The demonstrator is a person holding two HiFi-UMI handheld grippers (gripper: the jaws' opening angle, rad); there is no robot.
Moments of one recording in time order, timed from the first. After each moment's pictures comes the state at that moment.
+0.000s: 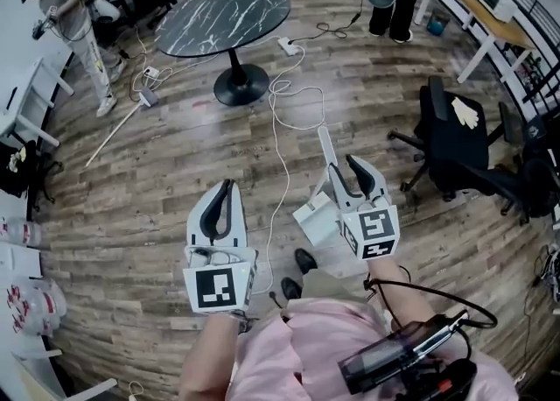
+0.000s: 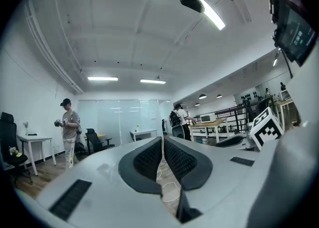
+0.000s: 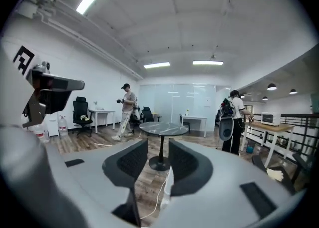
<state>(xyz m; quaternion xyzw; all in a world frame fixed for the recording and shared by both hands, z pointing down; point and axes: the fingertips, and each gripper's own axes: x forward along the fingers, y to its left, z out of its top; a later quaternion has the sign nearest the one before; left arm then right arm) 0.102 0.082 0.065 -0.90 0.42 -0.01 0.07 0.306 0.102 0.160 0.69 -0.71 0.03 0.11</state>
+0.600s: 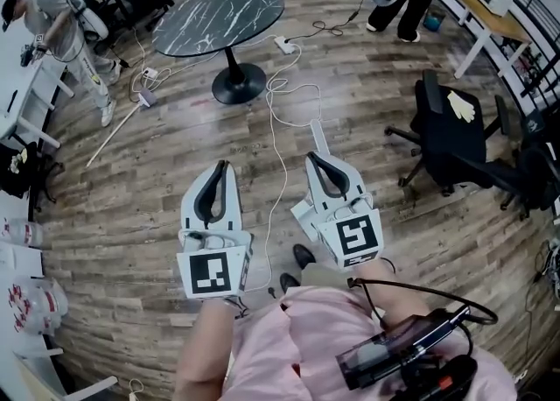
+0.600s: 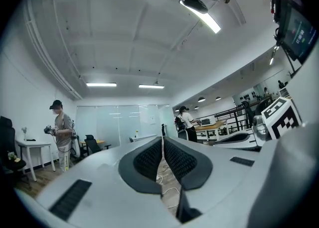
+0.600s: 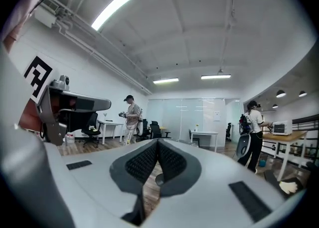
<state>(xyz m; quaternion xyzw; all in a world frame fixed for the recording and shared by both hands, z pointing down) 0.118 0.092 0.043 -0.90 0.42 0.01 0.09 0.250 0.118 0.101 0.65 -0.75 -0.04 0.05</state>
